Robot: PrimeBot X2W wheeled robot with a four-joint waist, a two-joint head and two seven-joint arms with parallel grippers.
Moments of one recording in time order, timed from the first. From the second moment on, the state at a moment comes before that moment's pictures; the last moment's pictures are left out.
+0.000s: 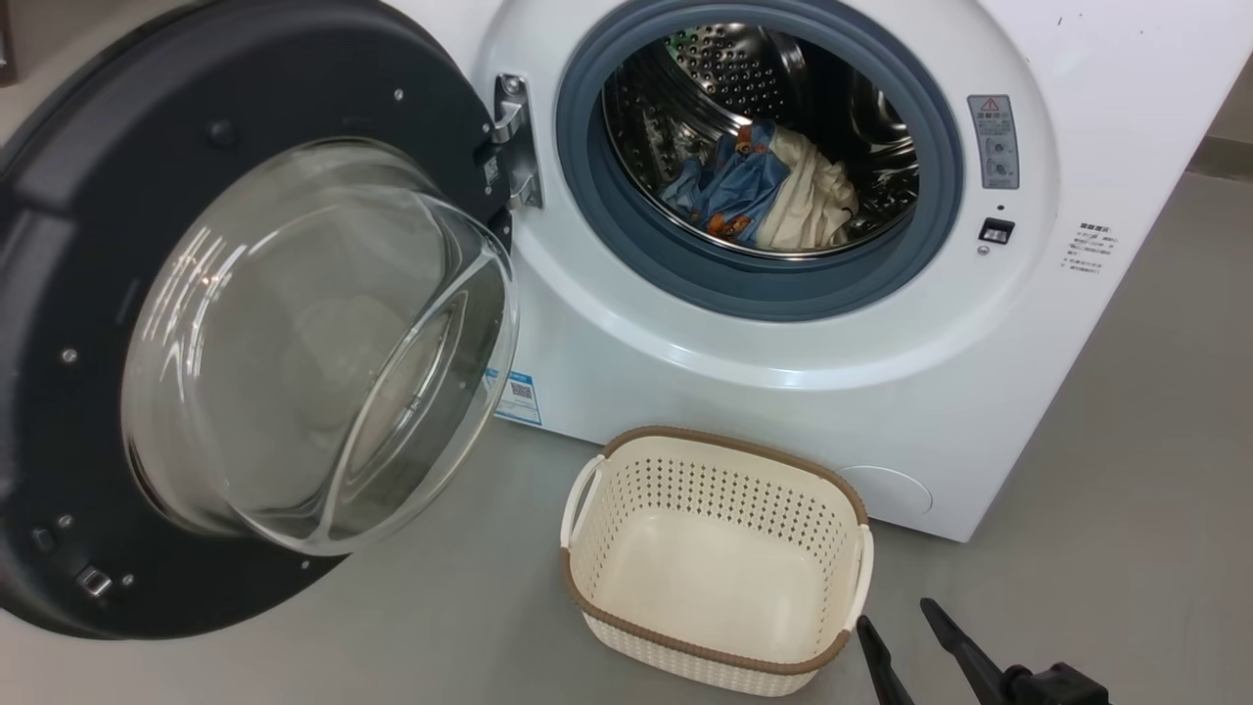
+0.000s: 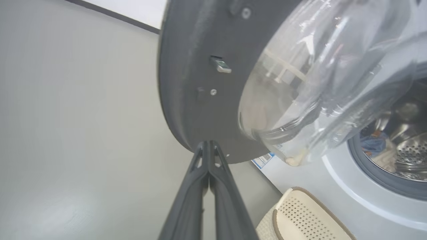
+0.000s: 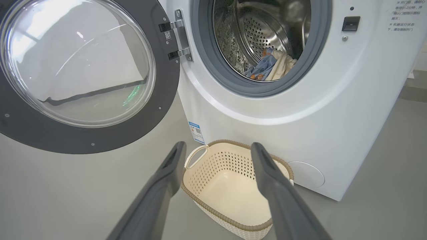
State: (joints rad) left arm 0.18 0.04 0.15 0.16 -0.61 0.13 -0.26; right arm 0.12 -0.09 0.14 0.18 0.22 0.13 -0.26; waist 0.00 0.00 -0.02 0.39
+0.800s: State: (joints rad) left arm -0.20 0.26 0.69 0.43 -1.30 -0.04 0.00; right arm 0.13 -0.09 0.17 0.18 0.22 0.13 -0.26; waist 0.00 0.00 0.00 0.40
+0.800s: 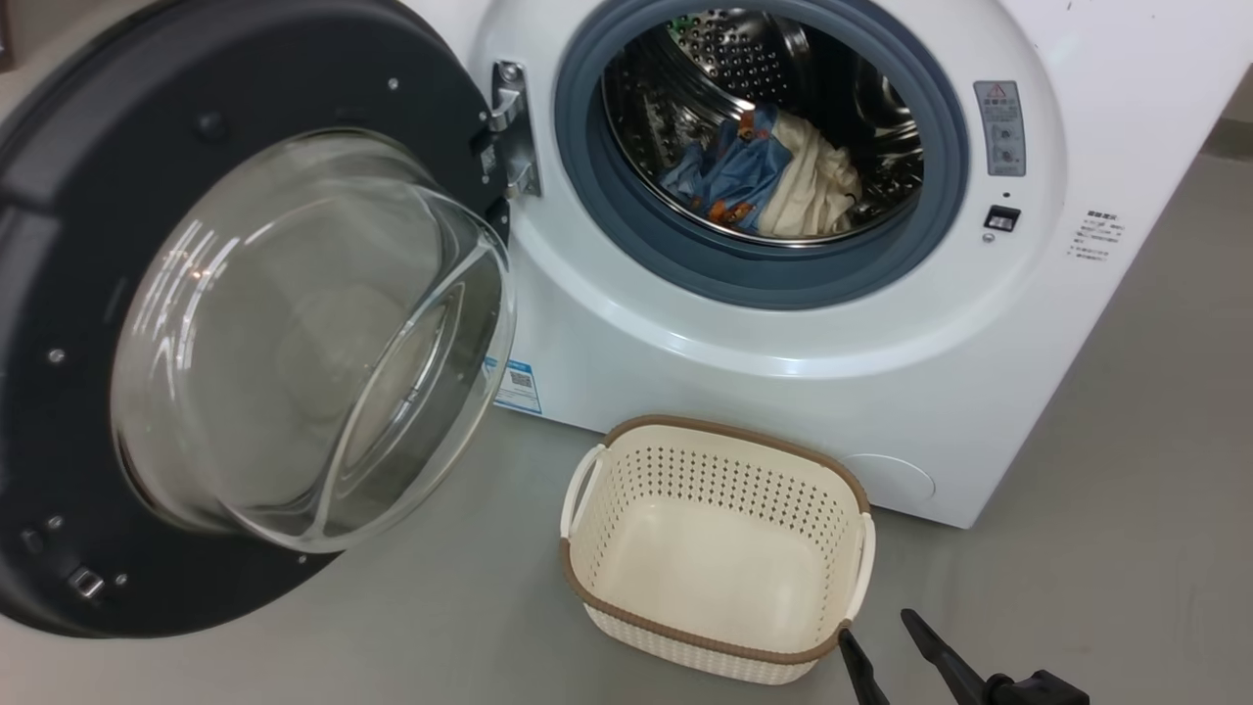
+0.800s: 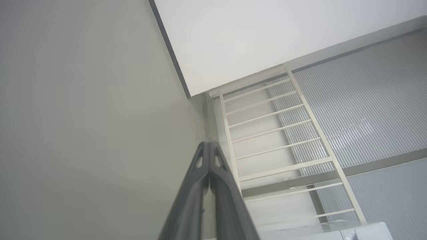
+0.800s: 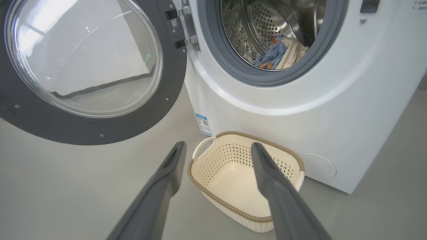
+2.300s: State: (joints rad) left arm -0.45 0.42 0.71 0.78 -1.67 -0.12 0.72; right arm 0.09 -0.15 0.20 0.19 0.23 0.13 -0.26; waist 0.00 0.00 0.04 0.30
